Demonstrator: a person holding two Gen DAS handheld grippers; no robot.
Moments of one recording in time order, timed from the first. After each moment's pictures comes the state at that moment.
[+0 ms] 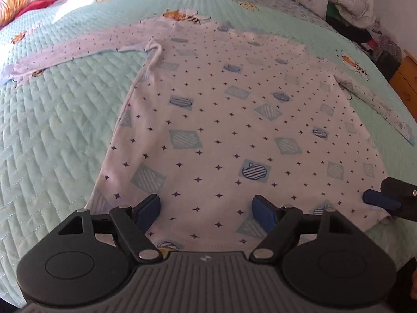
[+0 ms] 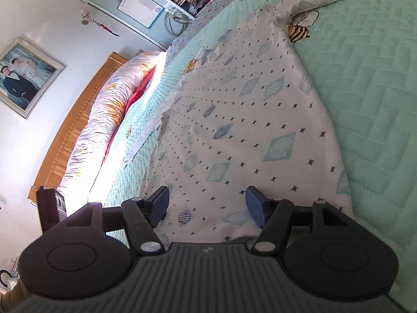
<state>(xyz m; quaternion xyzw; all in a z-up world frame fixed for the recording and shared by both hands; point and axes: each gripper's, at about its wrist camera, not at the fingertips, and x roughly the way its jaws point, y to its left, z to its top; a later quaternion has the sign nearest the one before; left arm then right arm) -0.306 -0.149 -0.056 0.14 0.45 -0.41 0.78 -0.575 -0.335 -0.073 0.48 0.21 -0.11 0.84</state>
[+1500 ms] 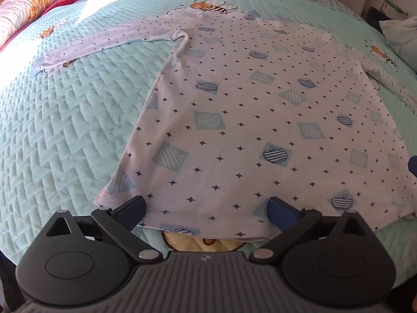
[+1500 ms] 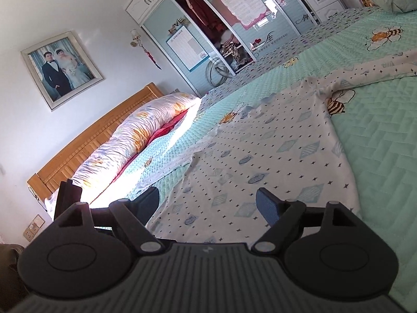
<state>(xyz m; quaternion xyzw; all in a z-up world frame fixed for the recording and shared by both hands) -0.324 -0.154 -0.049 0.19 0.44 -0.32 0.82 -0.575 -0.299 -0.047 0.35 0.10 -0.12 0.93</state>
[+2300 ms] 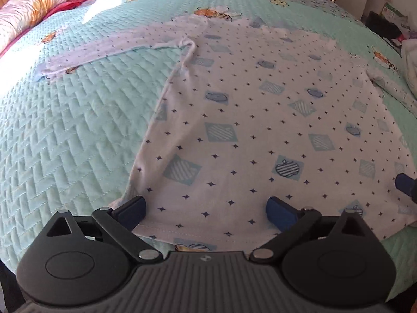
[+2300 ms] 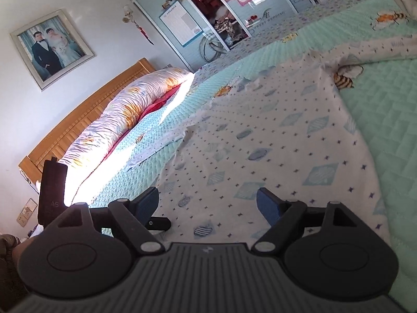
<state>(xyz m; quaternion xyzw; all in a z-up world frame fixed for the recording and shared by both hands) -0.309 -0.146 -0.060 0.18 0.43 -0.33 0.82 -0.558 -0.288 -0.057 0.36 0.17 -0.12 0.91</state>
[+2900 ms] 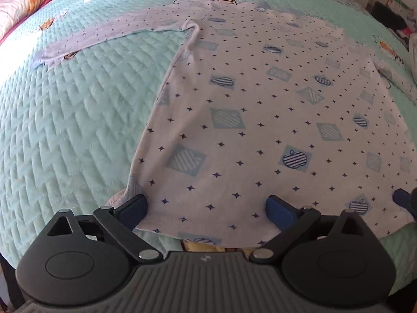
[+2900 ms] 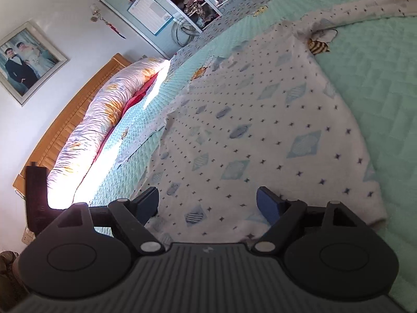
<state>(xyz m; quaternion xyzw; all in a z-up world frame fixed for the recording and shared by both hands) -0.301 -0.142 -0.064 0.17 0.47 -0.33 0.80 -0.568 -0.292 -0.064 0.43 0.19 -0.15 0.87</state>
